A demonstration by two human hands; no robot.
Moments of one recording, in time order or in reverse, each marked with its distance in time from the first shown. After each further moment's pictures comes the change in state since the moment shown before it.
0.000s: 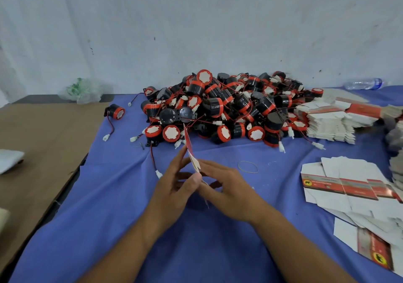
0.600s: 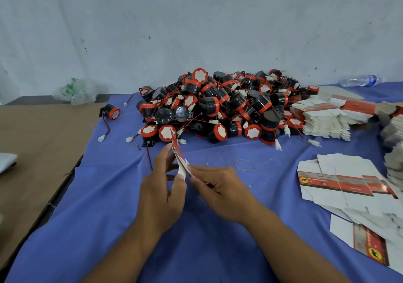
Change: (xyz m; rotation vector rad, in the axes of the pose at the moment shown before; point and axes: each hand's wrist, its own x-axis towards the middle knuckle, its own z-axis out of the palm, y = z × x) left_hand -0.007 0.018 0.001 0.404 0.281 0.240; right_hand 0.000 -0.010 0.005 -0.126 0.053 -0.029
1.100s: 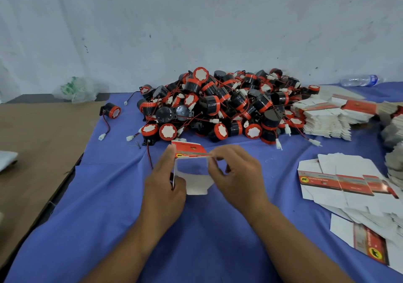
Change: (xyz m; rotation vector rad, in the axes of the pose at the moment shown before) left_hand 0.002 -0.004 0.005 0.060 -0.072 -0.213; right_hand 0.005 0.004 -0.008 -0.390 0.566 -0.127
